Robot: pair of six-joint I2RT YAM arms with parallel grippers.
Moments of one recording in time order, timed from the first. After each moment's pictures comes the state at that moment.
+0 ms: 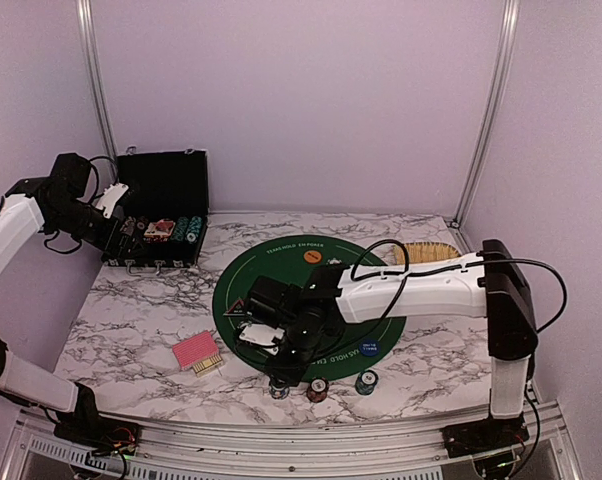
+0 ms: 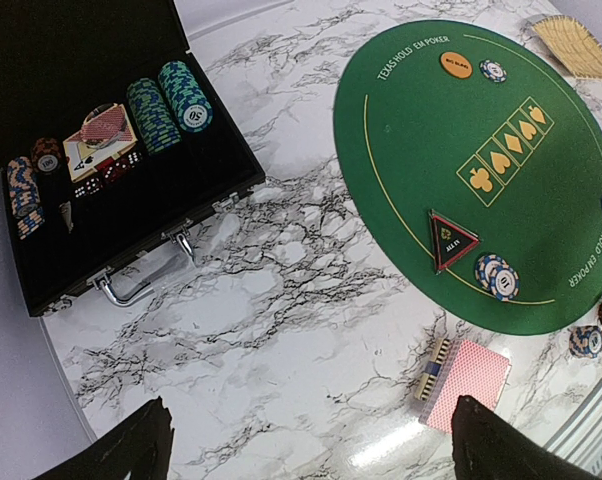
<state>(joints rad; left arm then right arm) -0.03 1.30 1.32 -1.00 0.33 0.37 1.21 2.03 1.61 -0.90 -0.10 0.06</state>
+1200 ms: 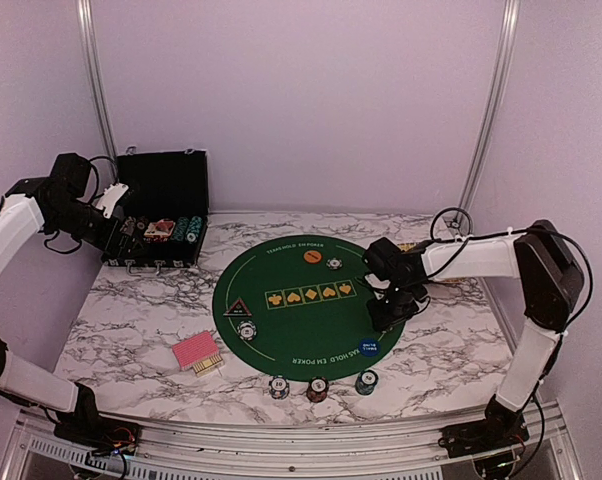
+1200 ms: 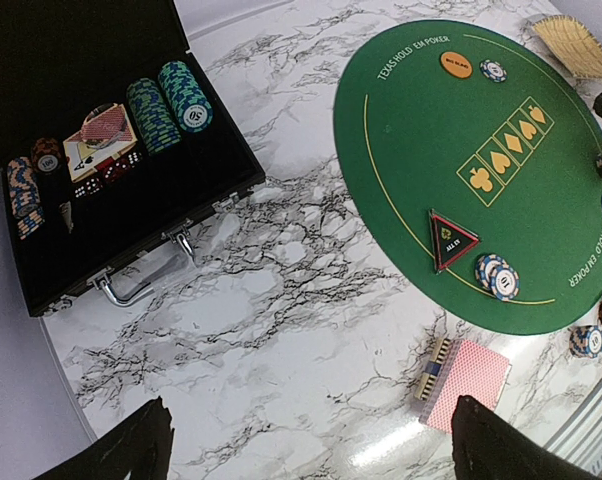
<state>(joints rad) -0.03 1.30 1.32 -1.00 0.33 0.37 0.62 1.79 1.12 -0.68 0.12 0.24</state>
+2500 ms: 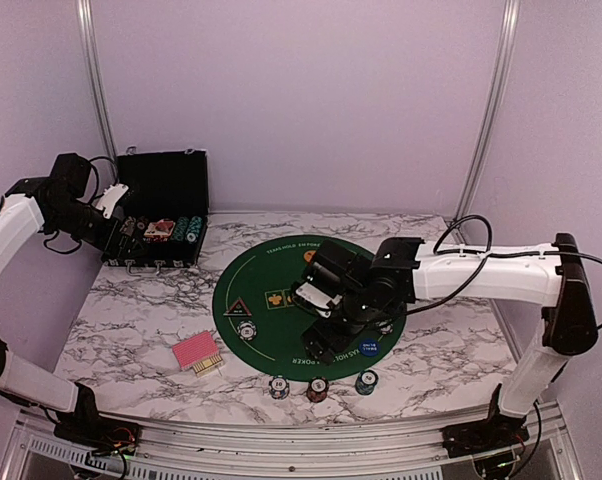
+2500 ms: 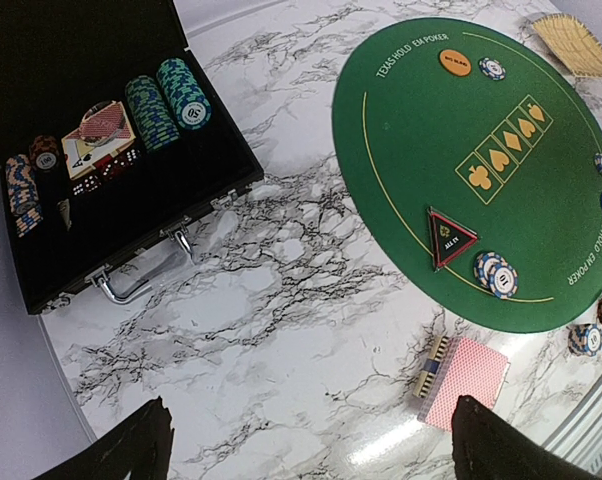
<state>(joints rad) -0.03 1.30 1.32 -1.00 0.33 0.37 1.09 1.69 1.36 -0.88 0.07 0.24</state>
